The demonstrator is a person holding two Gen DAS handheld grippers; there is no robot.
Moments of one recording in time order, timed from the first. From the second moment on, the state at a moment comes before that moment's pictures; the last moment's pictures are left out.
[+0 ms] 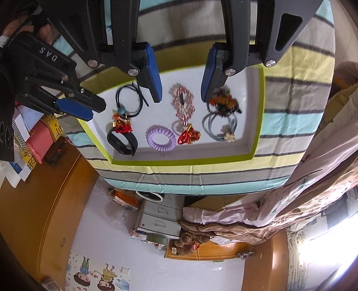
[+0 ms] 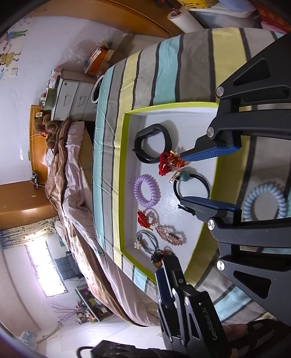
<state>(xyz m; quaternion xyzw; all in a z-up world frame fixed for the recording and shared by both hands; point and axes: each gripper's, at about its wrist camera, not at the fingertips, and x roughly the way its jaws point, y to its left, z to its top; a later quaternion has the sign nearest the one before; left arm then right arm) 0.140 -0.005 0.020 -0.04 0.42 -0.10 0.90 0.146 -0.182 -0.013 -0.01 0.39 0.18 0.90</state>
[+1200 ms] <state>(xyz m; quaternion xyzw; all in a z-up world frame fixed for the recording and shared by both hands) 0.012 0.039 0.010 -0.09 0.39 -0.06 0.92 0.071 -0.197 -0.039 0.00 0.40 0.15 0.90</state>
